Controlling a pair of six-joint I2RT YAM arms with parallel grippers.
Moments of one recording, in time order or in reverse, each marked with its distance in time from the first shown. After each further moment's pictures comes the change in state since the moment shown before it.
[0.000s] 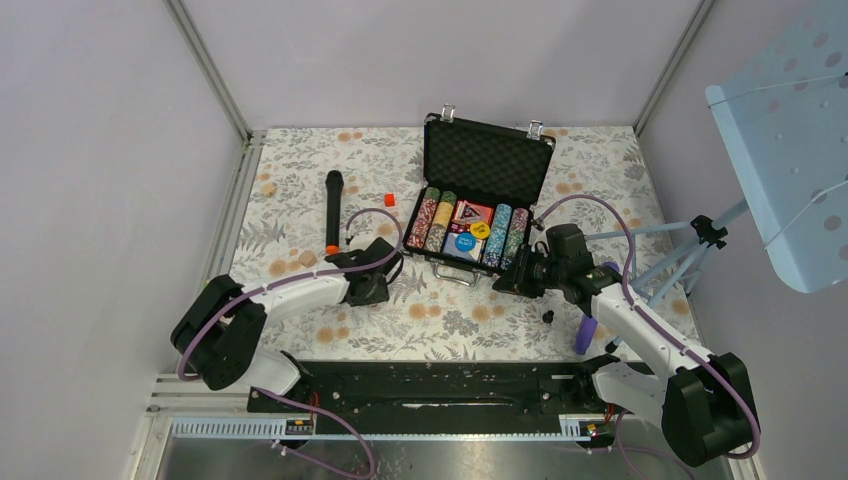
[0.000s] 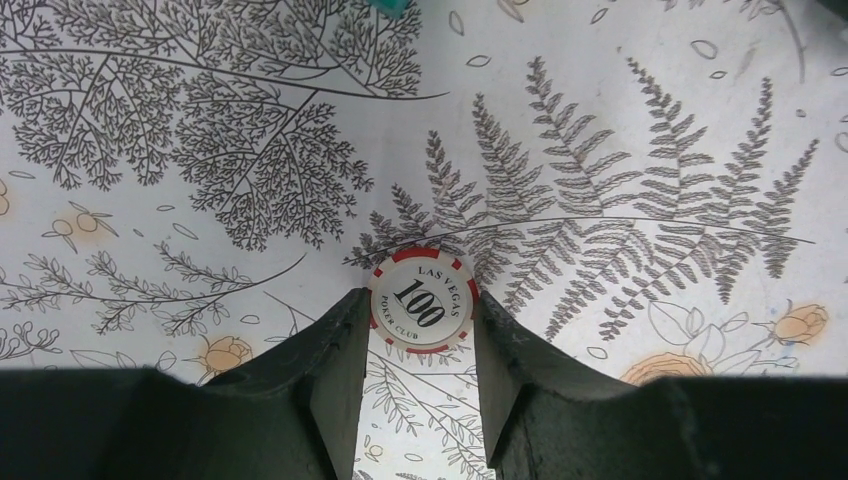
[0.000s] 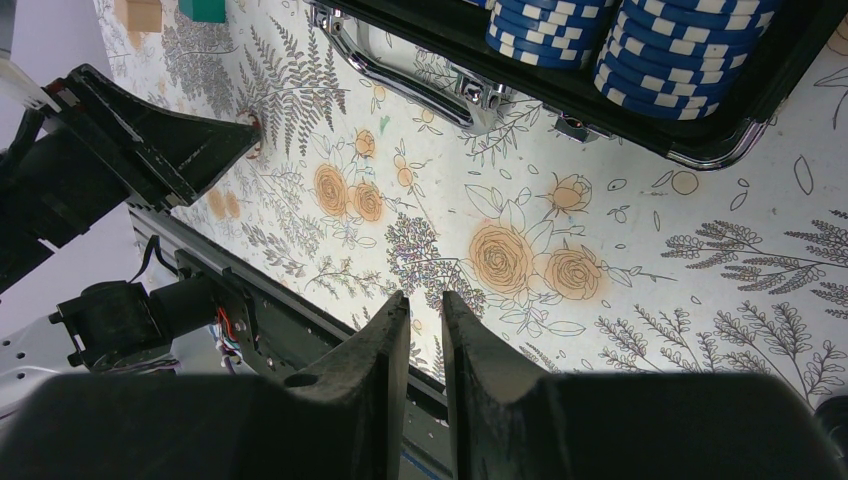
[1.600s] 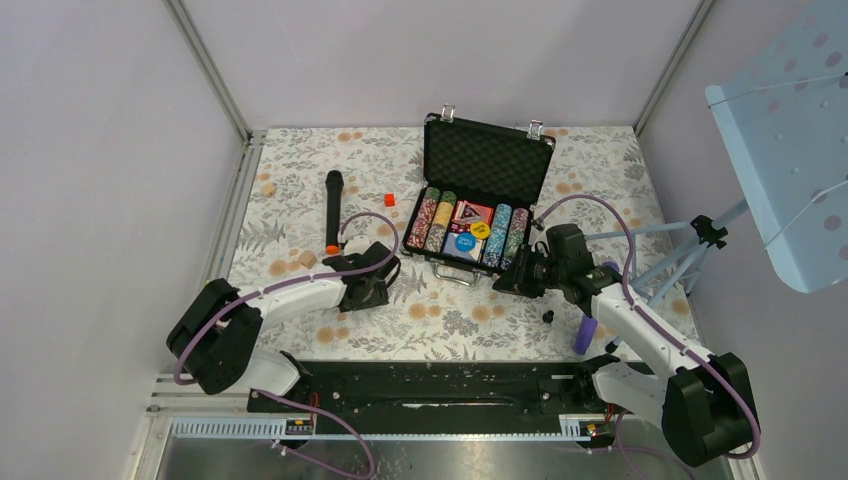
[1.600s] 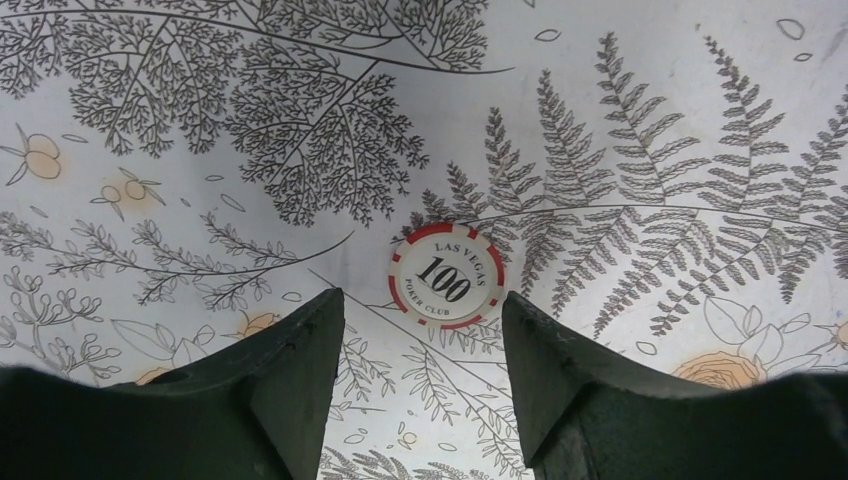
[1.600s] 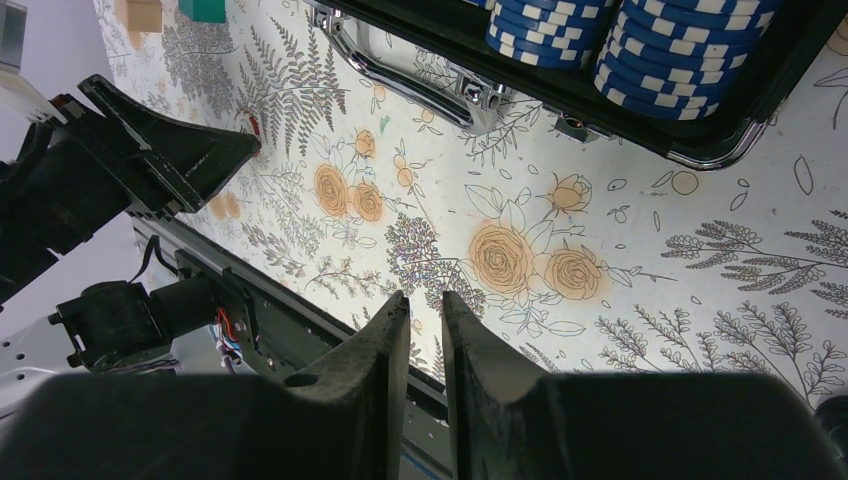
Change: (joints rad) left arm 0.000 -0.028 -0.018 -0.061 -0.030 -0.025; right arm 0.000 0.000 0.000 0.000 0.000 0.000
